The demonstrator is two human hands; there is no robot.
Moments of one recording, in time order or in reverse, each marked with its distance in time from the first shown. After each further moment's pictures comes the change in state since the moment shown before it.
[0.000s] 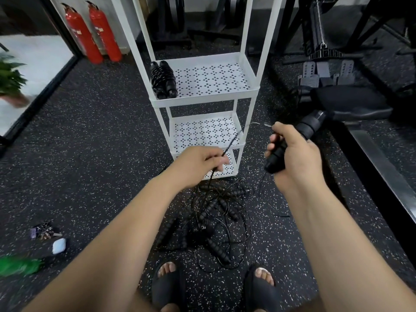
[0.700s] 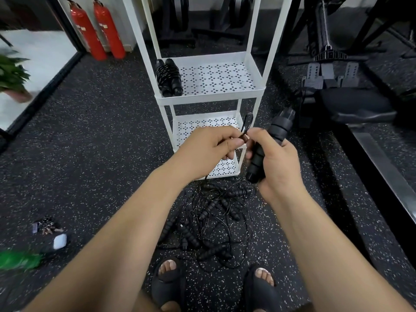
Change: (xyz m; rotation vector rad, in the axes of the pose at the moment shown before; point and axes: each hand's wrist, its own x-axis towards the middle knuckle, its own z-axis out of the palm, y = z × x) left_hand -0.015 0.047 -0.017 -0.066 0.109 0.163; right_hand -0.026 0.024 0.024 -0.176 -0.189 -0.041
